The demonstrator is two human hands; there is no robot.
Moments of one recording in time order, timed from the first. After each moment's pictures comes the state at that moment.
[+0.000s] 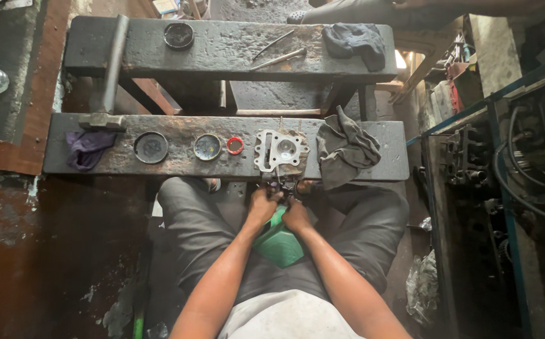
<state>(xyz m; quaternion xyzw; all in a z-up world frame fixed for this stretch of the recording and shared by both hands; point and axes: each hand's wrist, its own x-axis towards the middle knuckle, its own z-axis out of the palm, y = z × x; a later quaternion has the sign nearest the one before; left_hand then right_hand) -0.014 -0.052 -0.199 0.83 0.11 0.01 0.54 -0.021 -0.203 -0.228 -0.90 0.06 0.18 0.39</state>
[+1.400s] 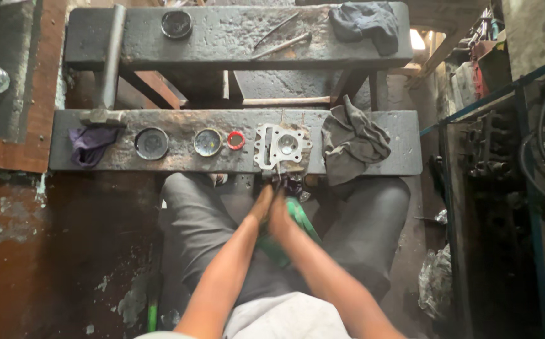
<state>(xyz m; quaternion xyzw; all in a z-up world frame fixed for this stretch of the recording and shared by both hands) -0.015 -0.042 -0.285 0.60 0.24 -0.17 0.75 -0.027 -0.120 -0.292 -0.78 0.22 0.06 0.58</state>
